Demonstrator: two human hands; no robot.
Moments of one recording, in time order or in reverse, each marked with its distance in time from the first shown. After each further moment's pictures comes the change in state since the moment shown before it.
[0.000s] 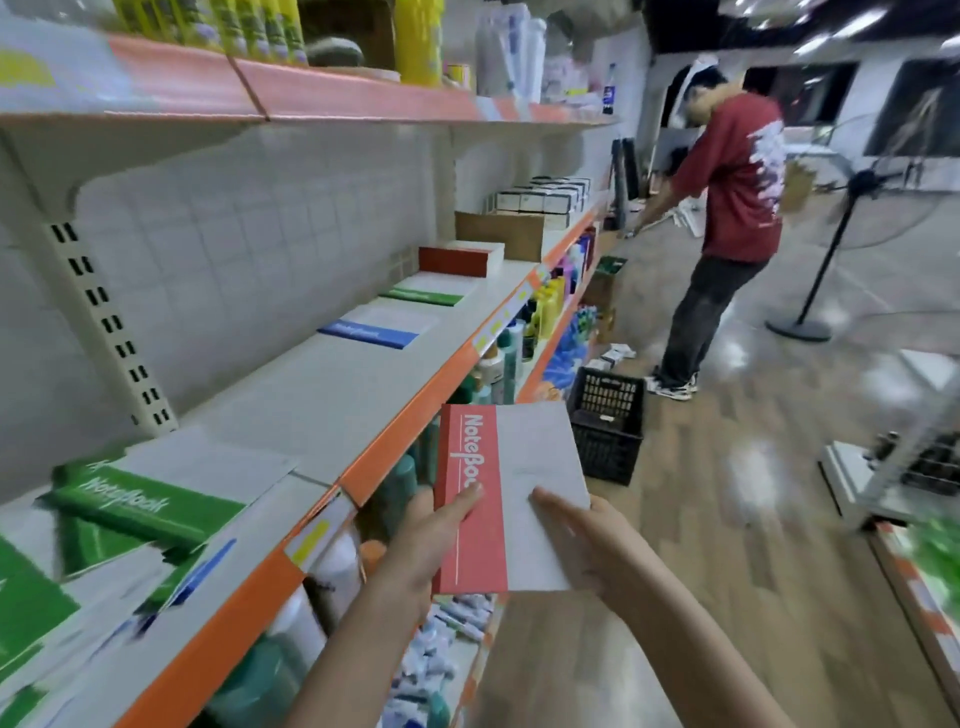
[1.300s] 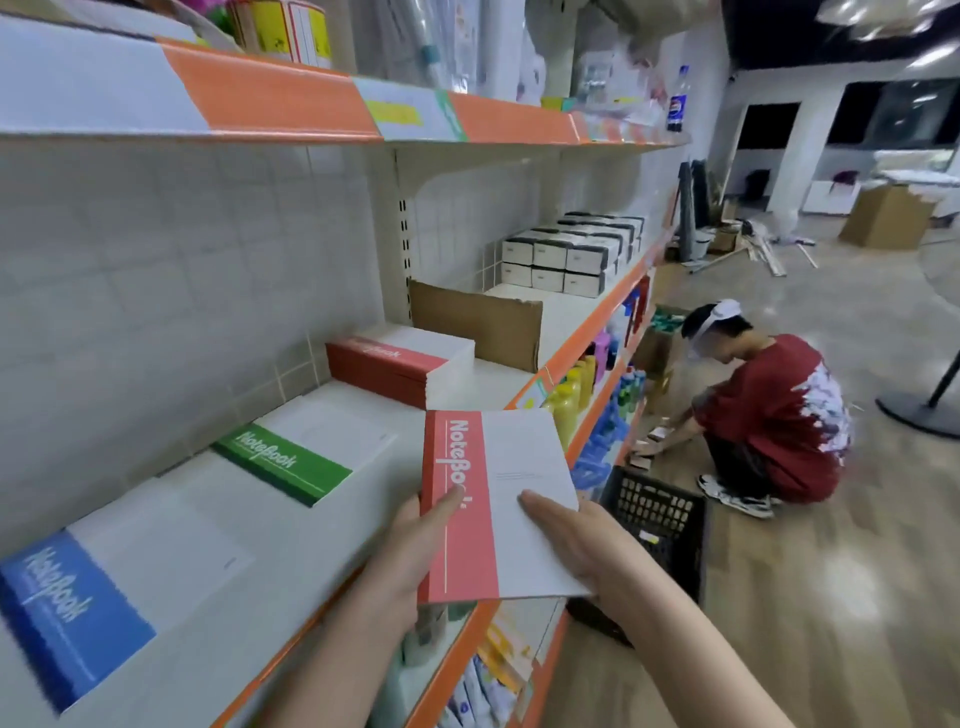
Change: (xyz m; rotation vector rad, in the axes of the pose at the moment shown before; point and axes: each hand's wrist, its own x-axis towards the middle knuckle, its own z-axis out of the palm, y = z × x) left_hand 0.507 0.122 0.183 -0.028 0.154 0.021; right_hand 0.537 -0.213 -0.116 -0.188 -0.158 0.005
